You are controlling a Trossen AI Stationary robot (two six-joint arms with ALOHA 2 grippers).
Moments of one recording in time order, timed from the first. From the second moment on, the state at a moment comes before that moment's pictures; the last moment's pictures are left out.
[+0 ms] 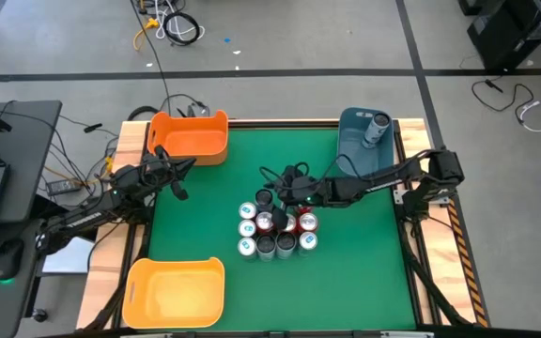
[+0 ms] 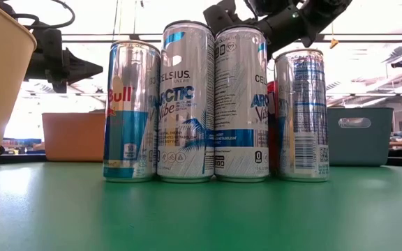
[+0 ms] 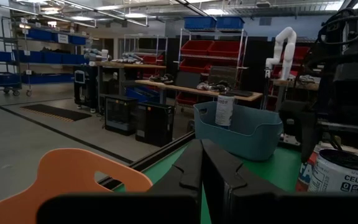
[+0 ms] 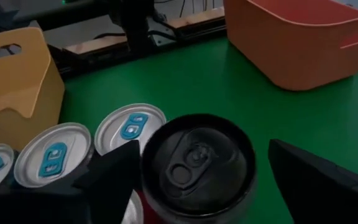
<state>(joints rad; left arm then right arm) 0.45 0.00 0.01 0.14 -0.08 -0.08 0.04 1.70 0.98 0.28 0.22 0.28</state>
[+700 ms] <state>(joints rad) 0.45 0.00 0.01 0.14 -0.08 -0.08 0.04 1.65 1.12 0.06 0.27 0.23</state>
